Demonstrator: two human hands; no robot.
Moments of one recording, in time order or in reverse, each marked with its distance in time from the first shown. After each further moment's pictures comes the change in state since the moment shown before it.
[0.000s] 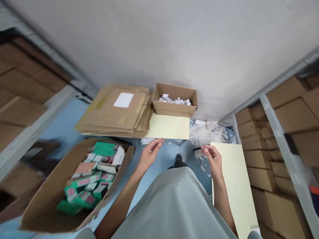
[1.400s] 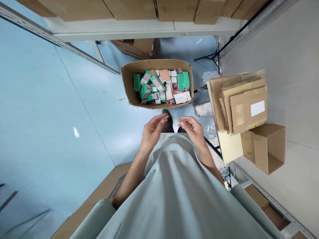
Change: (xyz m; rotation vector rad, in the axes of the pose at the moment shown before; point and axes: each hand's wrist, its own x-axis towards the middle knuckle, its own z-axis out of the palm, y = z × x) left_hand -0.219 -0.117 -0.312 -0.526 1.141 -0.314; right_hand -0.166 0.093 0.533 -0.476 -1.485 0.233
